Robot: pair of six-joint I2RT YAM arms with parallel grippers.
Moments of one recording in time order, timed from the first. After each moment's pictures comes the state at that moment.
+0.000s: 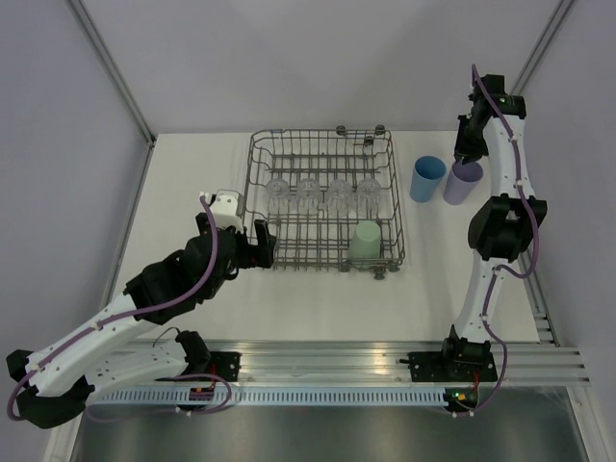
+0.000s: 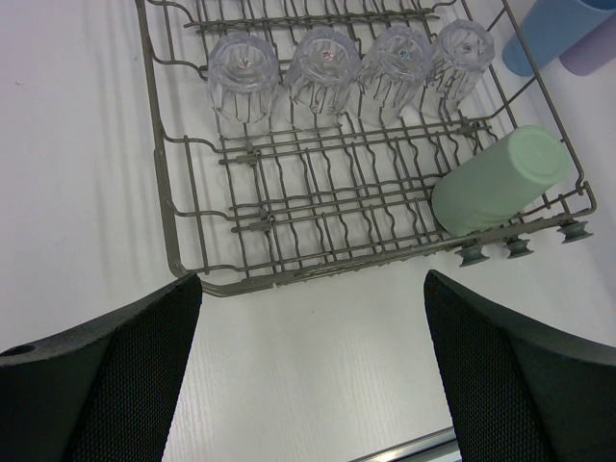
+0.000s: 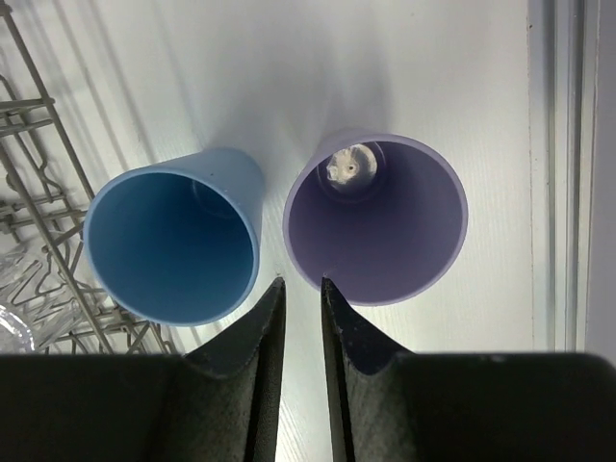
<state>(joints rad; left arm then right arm) -0.97 0.80 0.99 -0.65 -0.60 -0.46 -0.12 2.23 2.38 -1.23 0.06 0.12</state>
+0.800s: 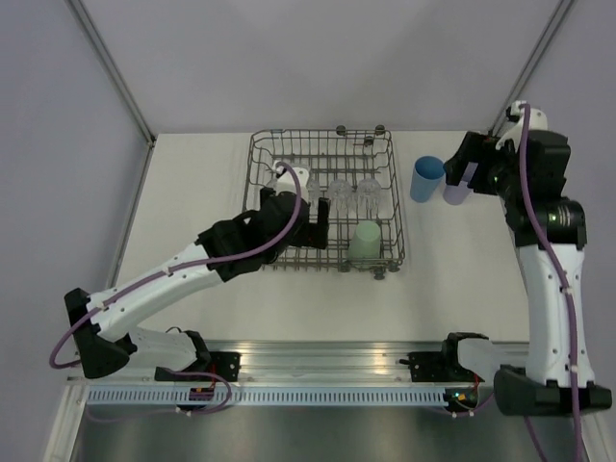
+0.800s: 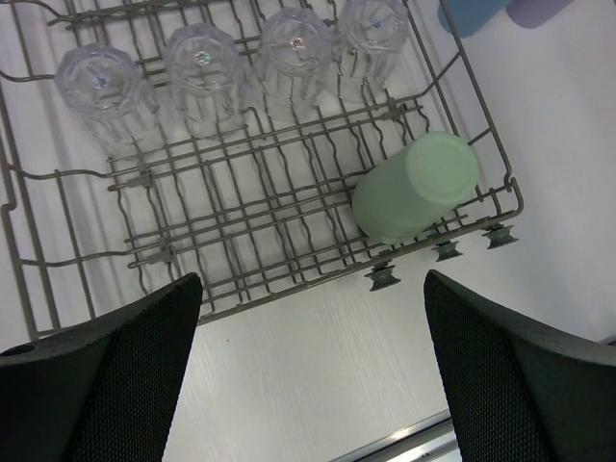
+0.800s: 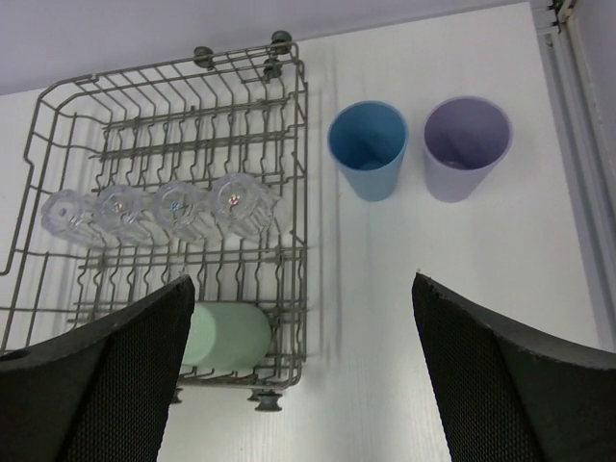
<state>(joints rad) -1.01 1.25 1.30 -0.63 -0.51 -0.50 -0.05 1.16 1.56 -0.85 -0.11 0.19</state>
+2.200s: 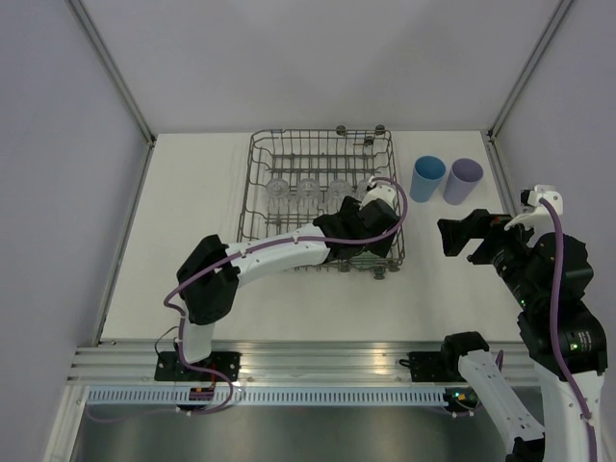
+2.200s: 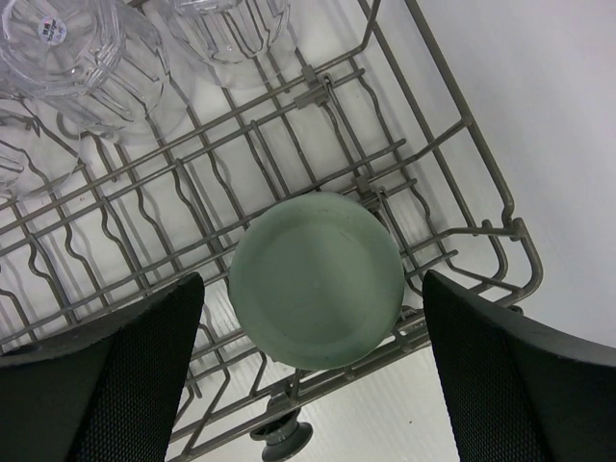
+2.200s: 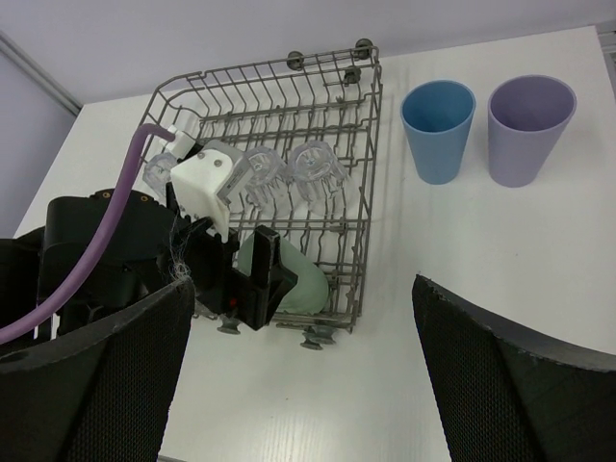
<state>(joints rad) -1.08 1.94 1.59 -0.45 -0.46 -0.42 0.15 0.58 1.21 -0.84 -0.06 0.31</state>
